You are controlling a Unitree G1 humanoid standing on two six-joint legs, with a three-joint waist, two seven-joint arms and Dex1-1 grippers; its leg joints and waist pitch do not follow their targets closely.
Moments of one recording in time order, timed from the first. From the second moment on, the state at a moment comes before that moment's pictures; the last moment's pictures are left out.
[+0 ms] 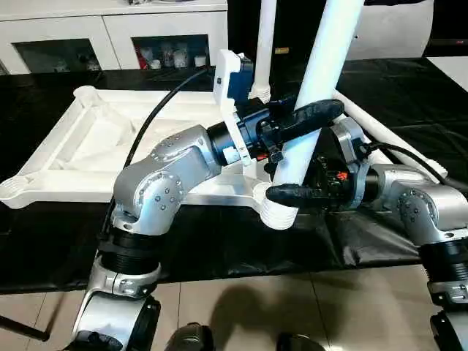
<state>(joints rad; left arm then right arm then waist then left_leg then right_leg) -0.70 0.09 -0.07 -0.09 -0.70 0.66 -0.67 -0.58 -0.49 0.09 0.20 0.59 0.62 1.34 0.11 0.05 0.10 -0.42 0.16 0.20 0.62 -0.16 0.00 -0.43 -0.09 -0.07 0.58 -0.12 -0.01</state>
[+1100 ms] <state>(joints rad) -0.67 0.03 -0.05 -0.13 -0.75 0.73 -0.61 -0.58 -0.45 0.11 0.20 0.56 0.58 1.32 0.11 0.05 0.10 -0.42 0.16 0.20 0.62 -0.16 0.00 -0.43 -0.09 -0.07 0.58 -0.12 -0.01</state>
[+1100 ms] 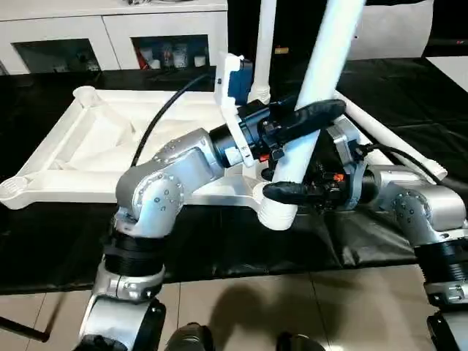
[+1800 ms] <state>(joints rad) -0.64 -0.13 0.05 -0.16 -0.91 0.72 -0.49 -0.50 -0.34 -0.02 0.16 0.59 0.63 1.03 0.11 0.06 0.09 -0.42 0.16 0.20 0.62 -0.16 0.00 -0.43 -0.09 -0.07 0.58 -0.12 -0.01</state>
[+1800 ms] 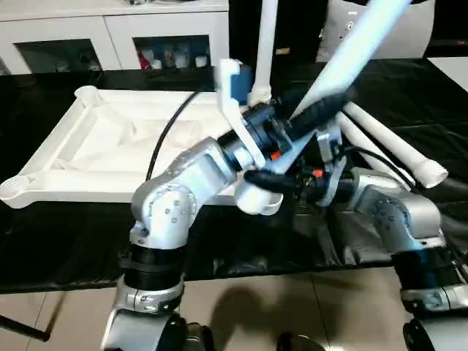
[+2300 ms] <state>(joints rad) -0.49 0.07 0.15 -0.25 -0.81 0.73 -0.35 -0.35 -0.23 -0.16 -0.08 0.46 0.68 0.47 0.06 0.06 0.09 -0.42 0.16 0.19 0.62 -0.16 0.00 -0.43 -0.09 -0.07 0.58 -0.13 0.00</state>
